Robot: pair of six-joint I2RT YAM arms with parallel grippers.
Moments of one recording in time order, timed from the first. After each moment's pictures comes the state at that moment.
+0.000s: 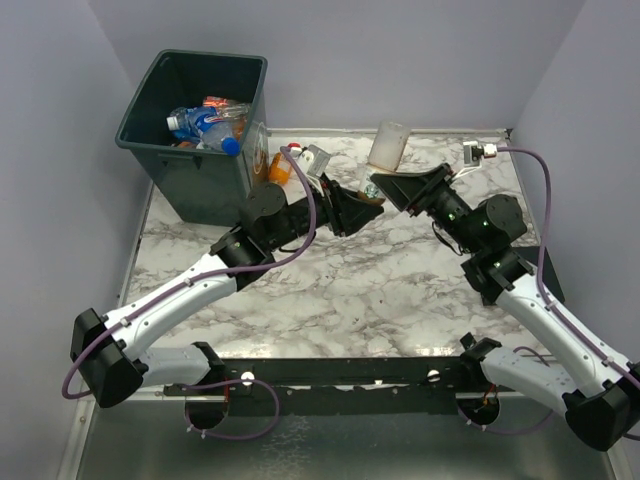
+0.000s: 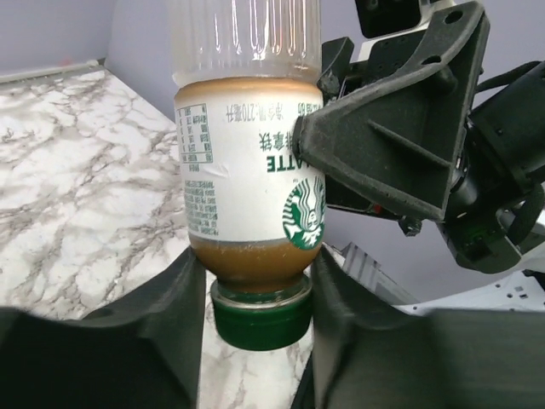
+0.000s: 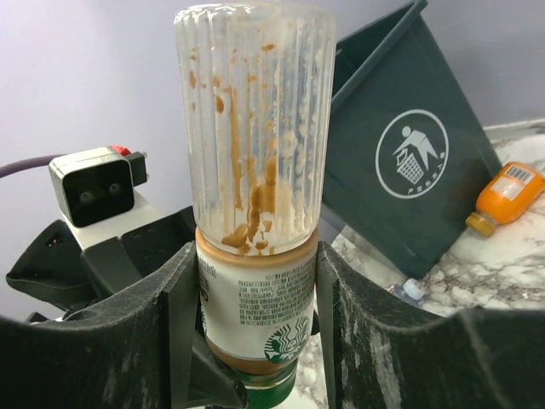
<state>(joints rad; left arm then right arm) -0.84 1.20 1.07 0.25 0.25 -0.53 0.55 0.96 0.88 0.37 -0.24 0.86</state>
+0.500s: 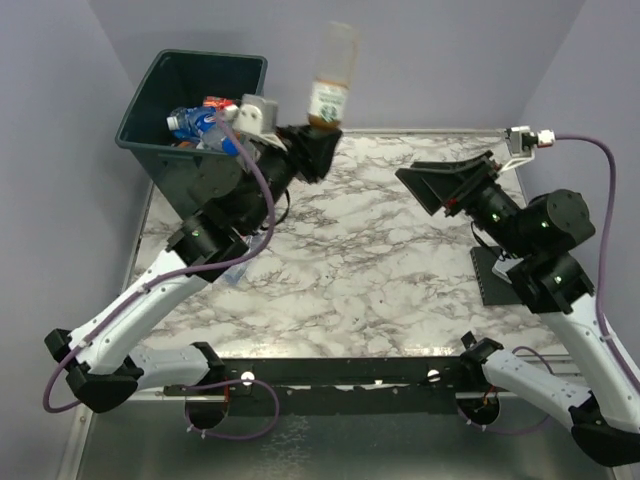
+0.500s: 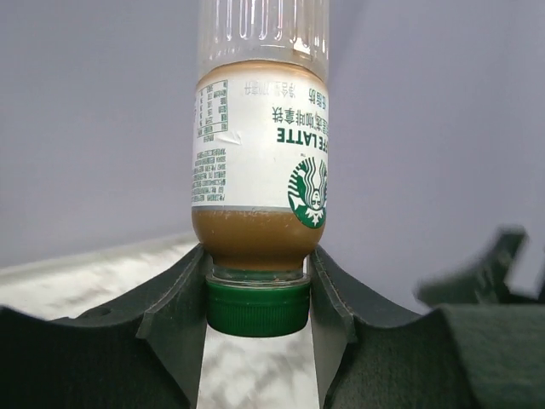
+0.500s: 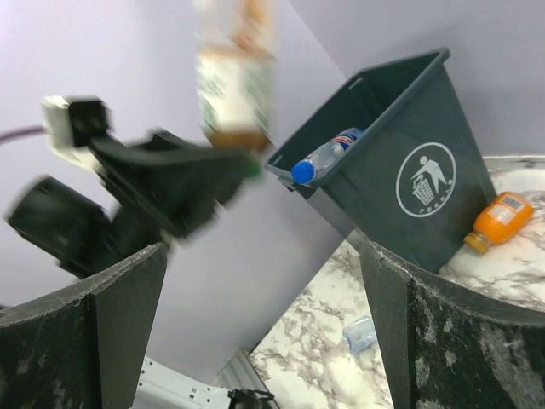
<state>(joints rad) -0.85 1.16 1.34 0.06 -0.15 -0.32 0.55 0.89 1.19 -0.01 -0.24 0.76</state>
